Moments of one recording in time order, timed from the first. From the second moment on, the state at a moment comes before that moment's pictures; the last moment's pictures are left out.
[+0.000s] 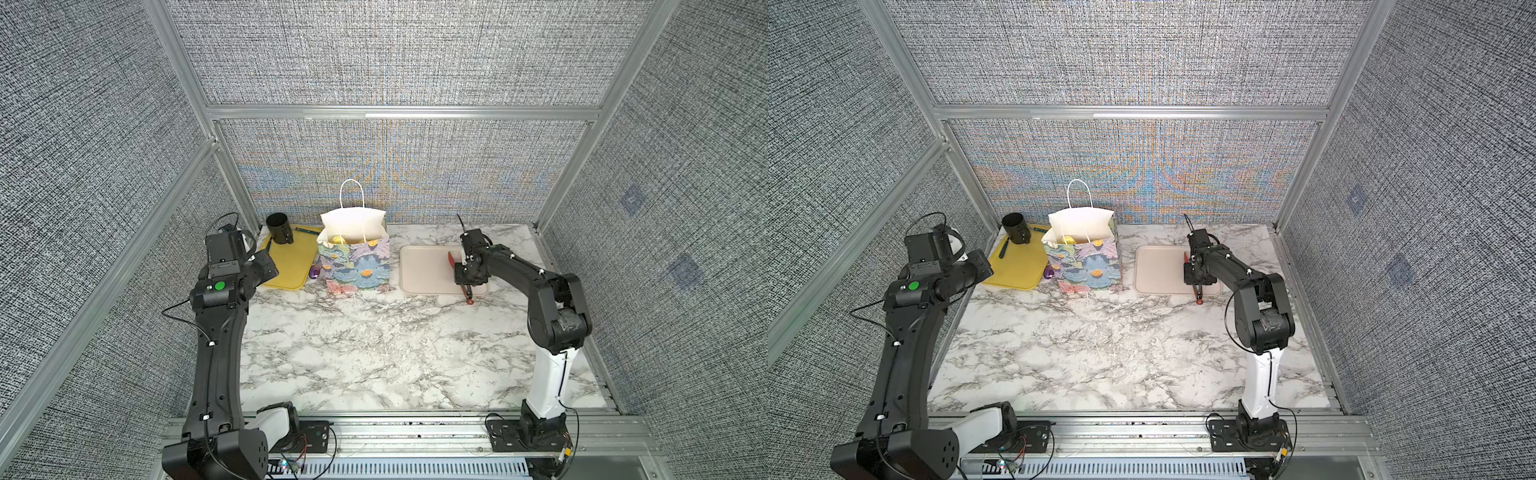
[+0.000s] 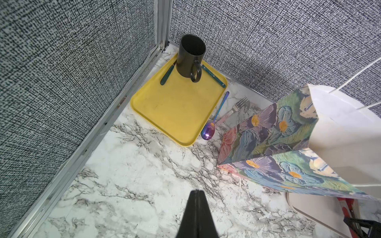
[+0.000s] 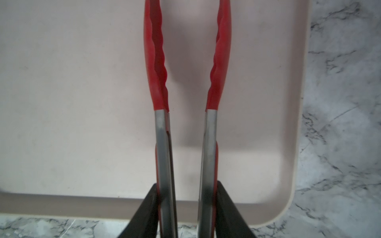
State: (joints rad) left arm 0.16 1.17 1.31 -0.83 0.08 -0.33; right arm 0.24 2.02 1.49 -0.67 0.08 0.22
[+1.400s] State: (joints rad) left arm 0.16 1.16 1.28 -0.85 0.05 -0.32; right arm 0.24 1.36 1.15 -0.56 0.25 0.30
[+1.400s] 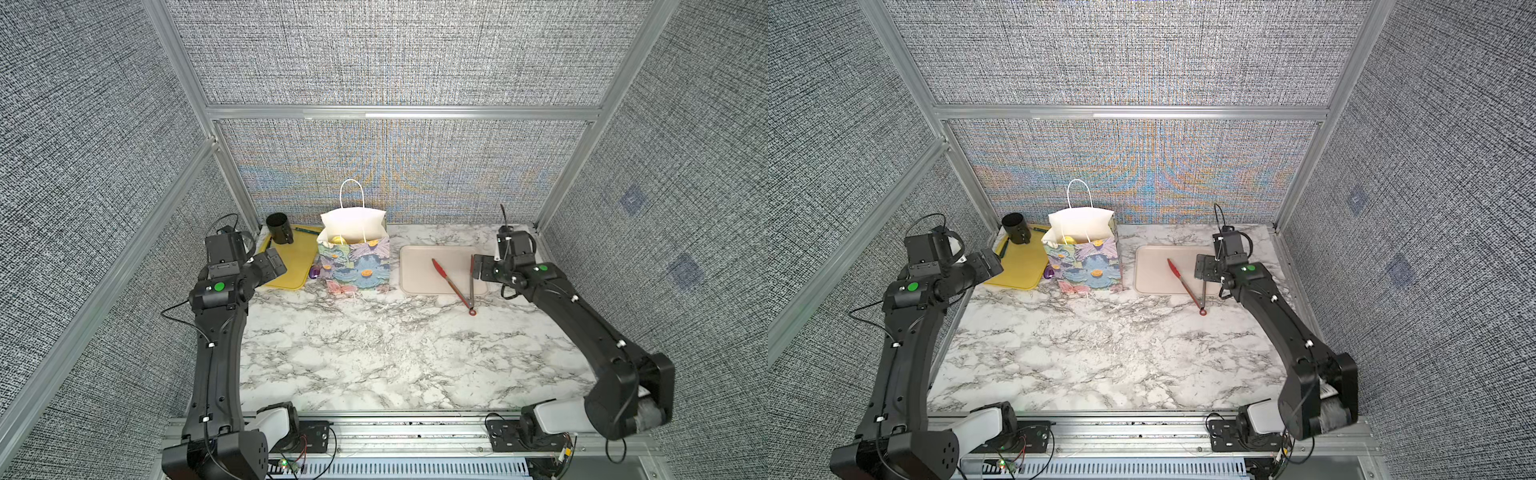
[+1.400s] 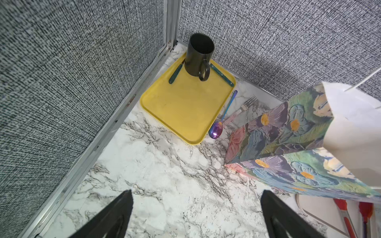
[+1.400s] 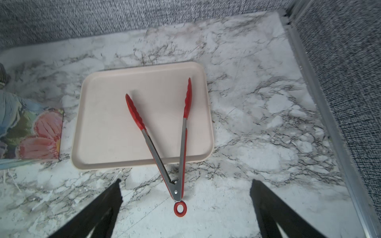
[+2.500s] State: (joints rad) left arm 0.16 1.22 0.50 0.22 0.13 -0.13; right arm -0.01 1.19 0.26 0.61 0.21 0.03
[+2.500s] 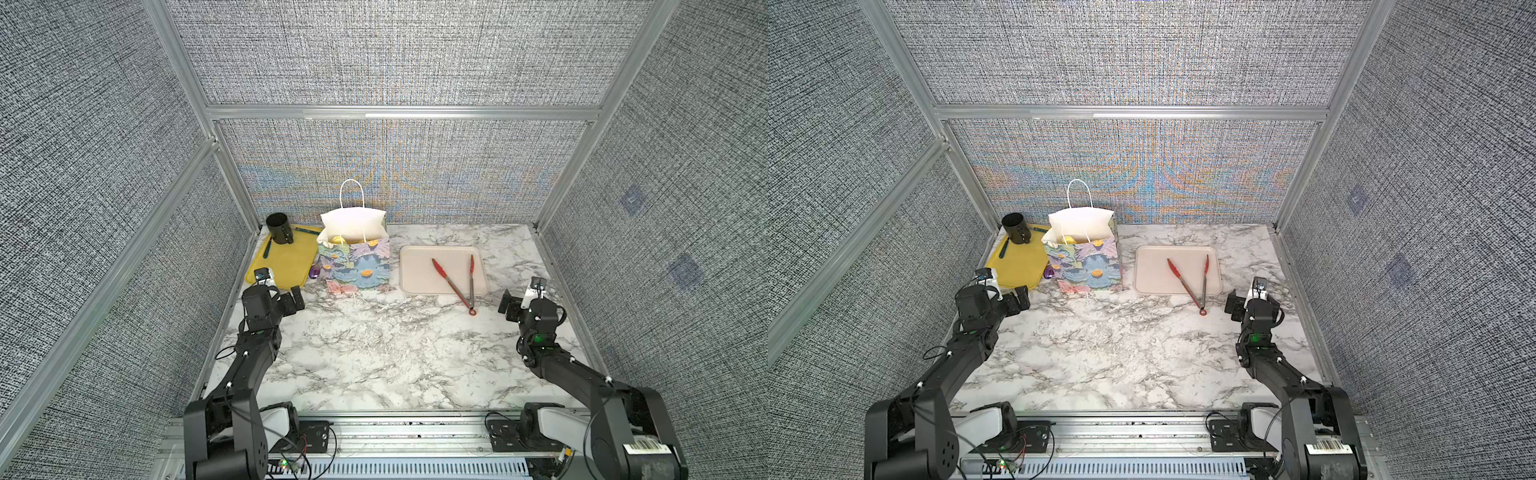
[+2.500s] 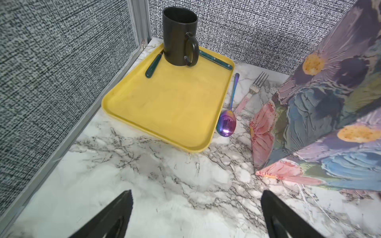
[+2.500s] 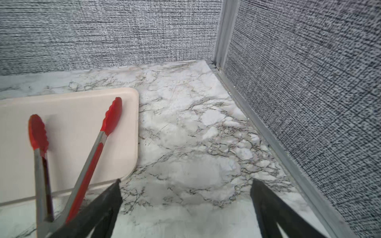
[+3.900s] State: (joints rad) left arm 0.02 1.51 0.42 0.69 0.17 0.04; right arm -0.03 1.52 0.22 1.12 -0.09 -0.02
